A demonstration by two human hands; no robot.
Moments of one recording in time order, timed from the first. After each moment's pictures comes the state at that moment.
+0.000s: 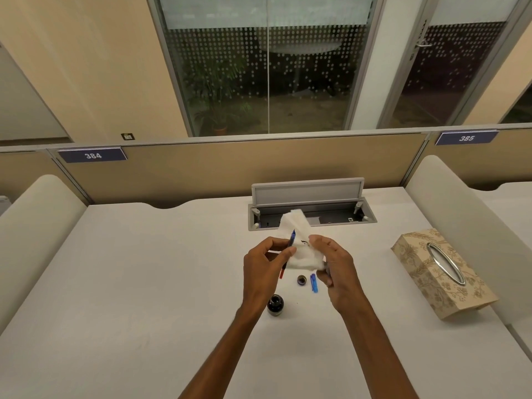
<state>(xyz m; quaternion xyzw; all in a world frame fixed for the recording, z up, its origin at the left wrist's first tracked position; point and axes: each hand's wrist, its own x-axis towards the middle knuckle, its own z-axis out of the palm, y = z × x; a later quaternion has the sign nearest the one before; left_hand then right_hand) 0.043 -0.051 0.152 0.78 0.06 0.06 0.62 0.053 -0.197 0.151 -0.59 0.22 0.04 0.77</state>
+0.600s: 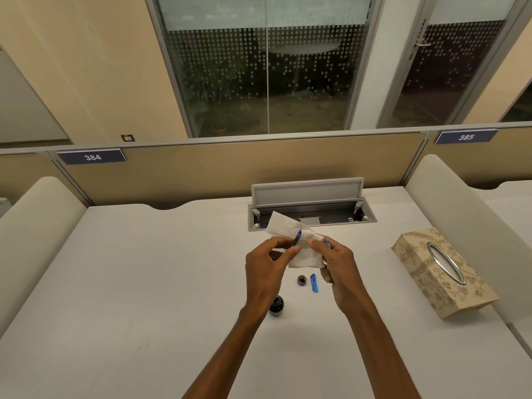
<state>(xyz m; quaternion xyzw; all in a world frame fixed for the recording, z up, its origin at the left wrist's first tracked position) 0.043 -0.058 0.156 0.80 0.04 0.07 0.59 0.054 -0.201 0.160 -0.67 0.19 0.06 0.72</state>
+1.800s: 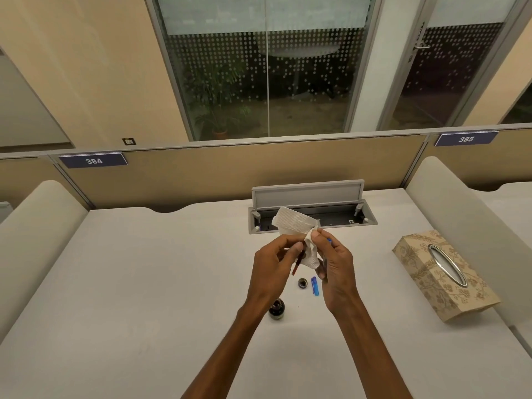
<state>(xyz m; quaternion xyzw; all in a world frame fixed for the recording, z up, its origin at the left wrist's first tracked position) 0.042 -0.060 0.177 0.82 -0.05 0.03 0.57 0.050 -0.187 0.162 -0.58 0.12 -0.04 0.80</state>
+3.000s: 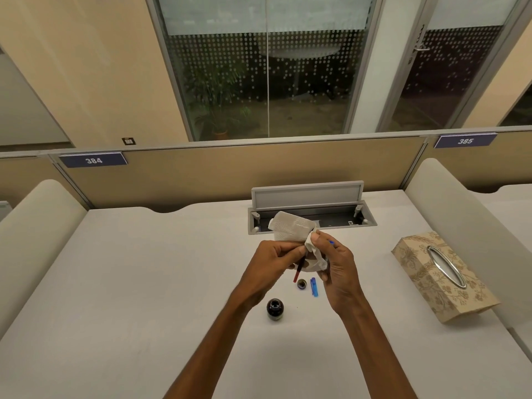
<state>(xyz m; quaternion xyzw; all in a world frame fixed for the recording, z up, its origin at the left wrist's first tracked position) 0.053 -0.047 0.183 0.77 -0.06 -0.12 0.62 0.047 -0.196 0.168 -0.58 0.09 0.00 0.81</state>
